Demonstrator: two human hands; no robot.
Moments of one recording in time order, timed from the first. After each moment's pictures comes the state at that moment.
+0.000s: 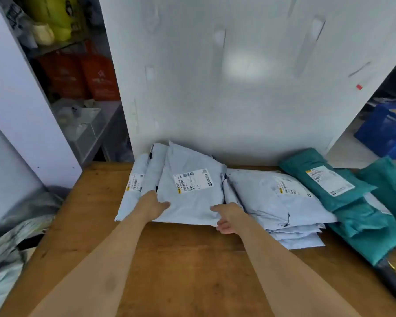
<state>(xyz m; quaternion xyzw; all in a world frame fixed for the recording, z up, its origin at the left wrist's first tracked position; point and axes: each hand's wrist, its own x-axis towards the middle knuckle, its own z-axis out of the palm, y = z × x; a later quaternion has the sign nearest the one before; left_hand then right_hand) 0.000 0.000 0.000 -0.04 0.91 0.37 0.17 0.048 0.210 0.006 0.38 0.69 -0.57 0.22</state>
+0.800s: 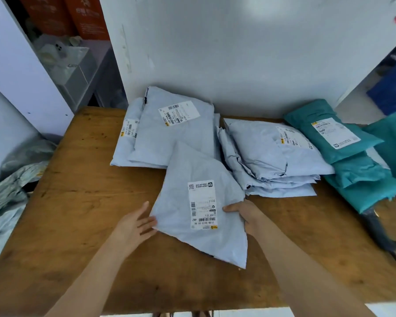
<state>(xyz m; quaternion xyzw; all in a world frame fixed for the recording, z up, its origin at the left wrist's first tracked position) 0.146 -0.038 -0.072 -0.36 0.50 0.74 0.28 0.148 0.252 -0.073 0.41 0.55 -0.69 0.22</state>
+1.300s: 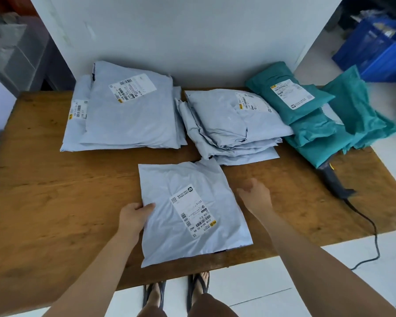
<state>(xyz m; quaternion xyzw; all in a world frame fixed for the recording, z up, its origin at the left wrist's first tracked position) 0.186 0.048 -0.098 -0.29 0.74 0.55 0.25 0.233 0.341 -0.080 0.37 0.87 -0.32 0.09</state>
